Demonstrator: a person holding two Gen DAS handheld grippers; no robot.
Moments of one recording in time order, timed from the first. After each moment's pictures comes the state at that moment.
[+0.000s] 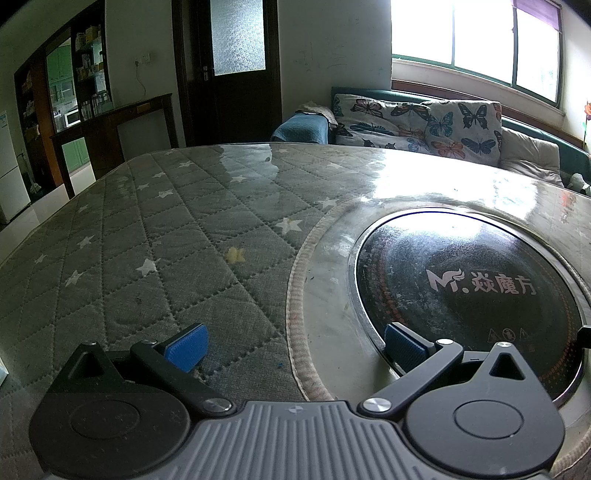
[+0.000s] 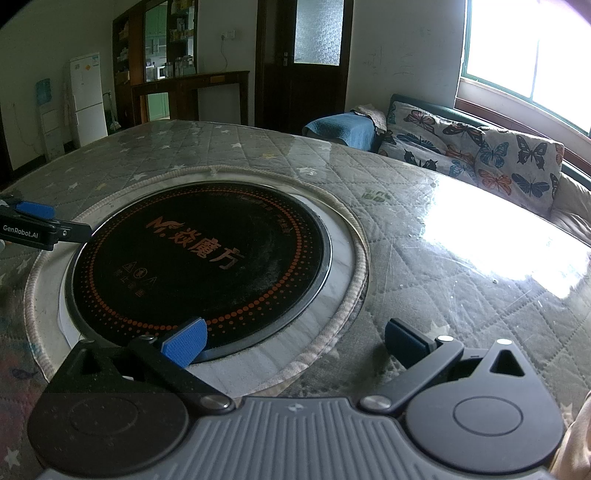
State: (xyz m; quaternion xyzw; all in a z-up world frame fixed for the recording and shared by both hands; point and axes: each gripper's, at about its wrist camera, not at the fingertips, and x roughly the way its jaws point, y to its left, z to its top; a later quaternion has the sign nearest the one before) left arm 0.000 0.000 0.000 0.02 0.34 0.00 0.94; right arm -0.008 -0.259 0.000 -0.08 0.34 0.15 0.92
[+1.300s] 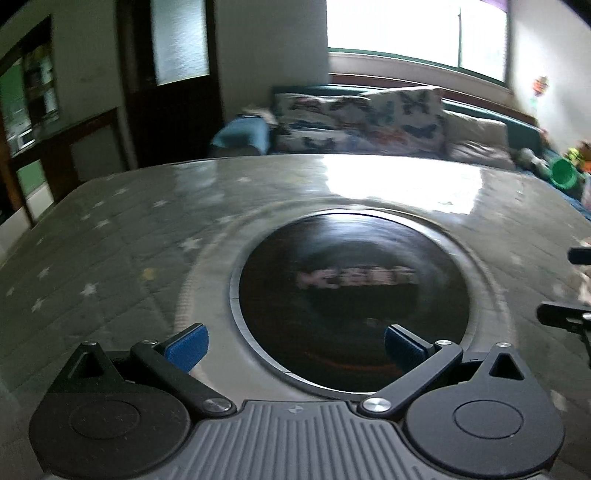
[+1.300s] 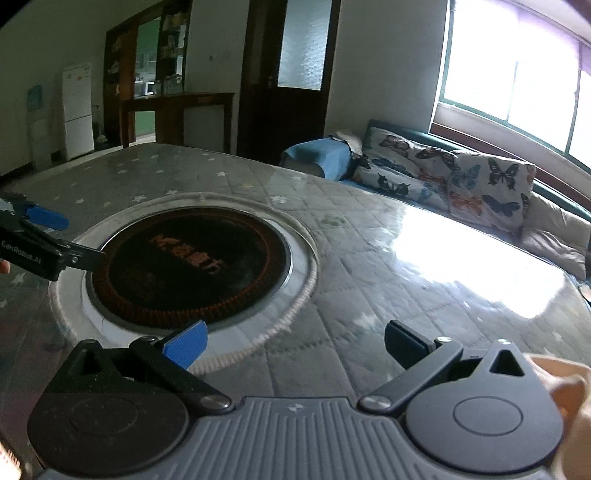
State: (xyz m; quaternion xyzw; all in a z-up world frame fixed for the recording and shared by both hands) left arm -0.039 -0.072 0.038 0.05 0.35 -0.09 0.93; right arm -0.068 -0.292 0.044 -0.09 0.31 0.12 0.94
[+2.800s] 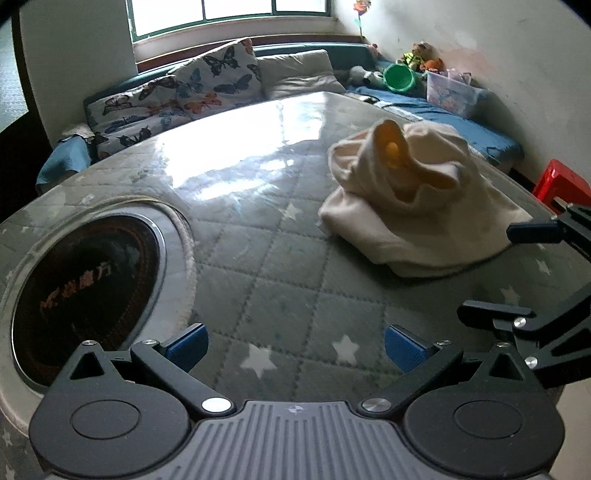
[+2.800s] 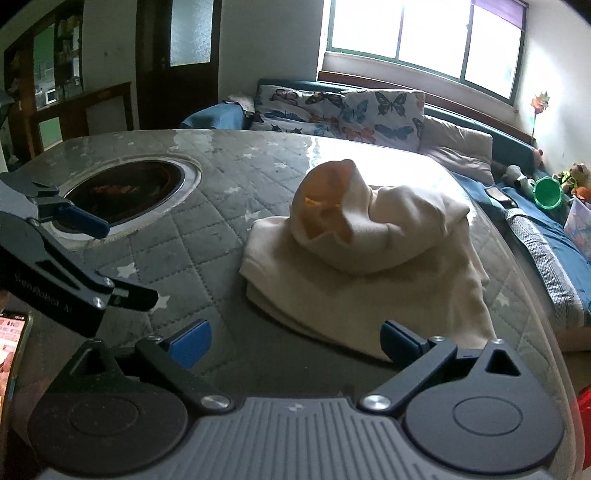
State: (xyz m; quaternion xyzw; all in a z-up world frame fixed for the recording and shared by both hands) left arm -0.112 -0.251 0.028 0.17 0.39 -0.32 0.85; right arm -0.223 -0.368 0.043 -0.02 0.36 -0.04 0.93
